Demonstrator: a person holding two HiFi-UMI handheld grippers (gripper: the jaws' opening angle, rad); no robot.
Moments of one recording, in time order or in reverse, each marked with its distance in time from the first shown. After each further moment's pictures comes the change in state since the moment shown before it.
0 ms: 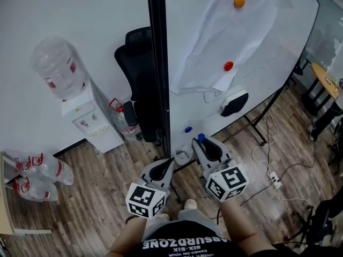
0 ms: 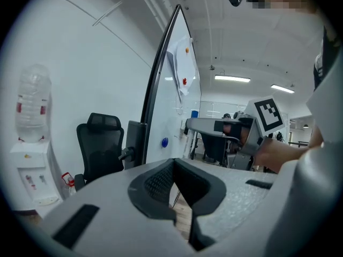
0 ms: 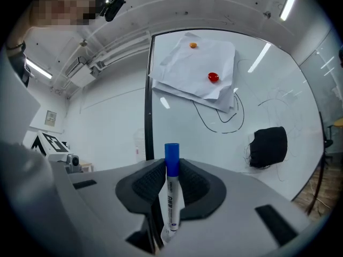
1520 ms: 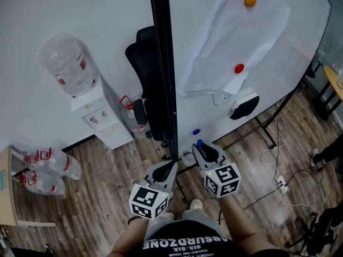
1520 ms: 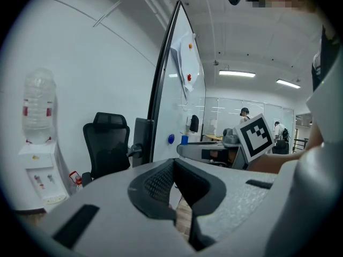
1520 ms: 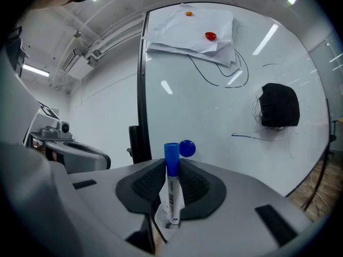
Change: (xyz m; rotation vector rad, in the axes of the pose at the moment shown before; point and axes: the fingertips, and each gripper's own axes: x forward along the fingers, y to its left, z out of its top) left arm 0.000 0.011 -0.006 0.007 0.037 0.062; right arm 0.029 -0.010 -0.077 0.018 0.179 0.039
